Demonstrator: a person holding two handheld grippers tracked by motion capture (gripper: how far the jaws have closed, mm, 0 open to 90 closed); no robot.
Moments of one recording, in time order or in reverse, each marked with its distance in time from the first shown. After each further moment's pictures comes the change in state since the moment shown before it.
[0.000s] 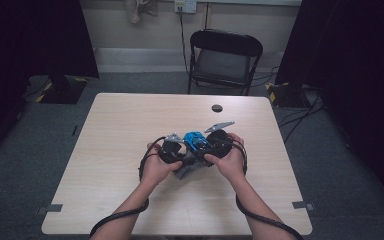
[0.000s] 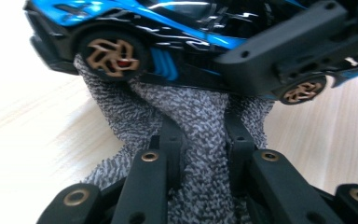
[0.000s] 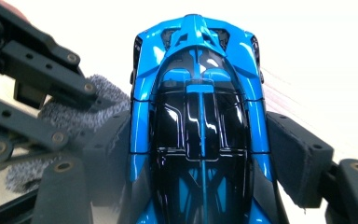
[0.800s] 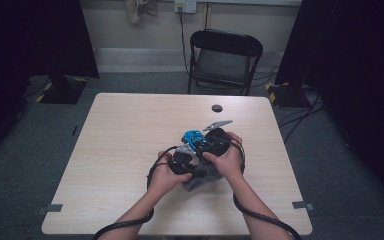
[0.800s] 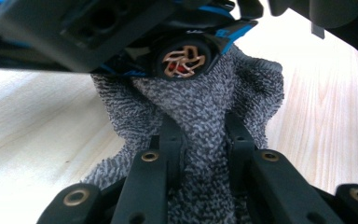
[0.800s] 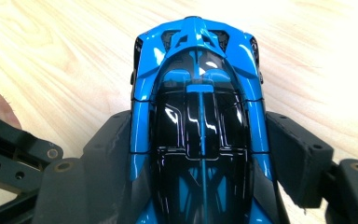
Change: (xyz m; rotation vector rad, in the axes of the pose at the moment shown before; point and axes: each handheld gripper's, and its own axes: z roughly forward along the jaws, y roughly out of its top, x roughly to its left) left arm -0.035 -0.007 0.017 0.028 -0.105 0.057; right arm 0.000 0.005 0.006 0.003 -0.020 0.005
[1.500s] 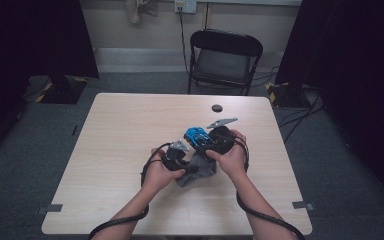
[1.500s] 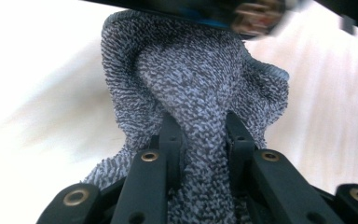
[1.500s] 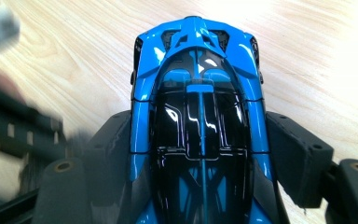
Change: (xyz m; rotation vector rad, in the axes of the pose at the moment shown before) left arm 0.021 -0.002 -0.021 0.019 0.101 -0.024; right arm -0.005 0.003 -0.014 -0.030 0.003 0.009
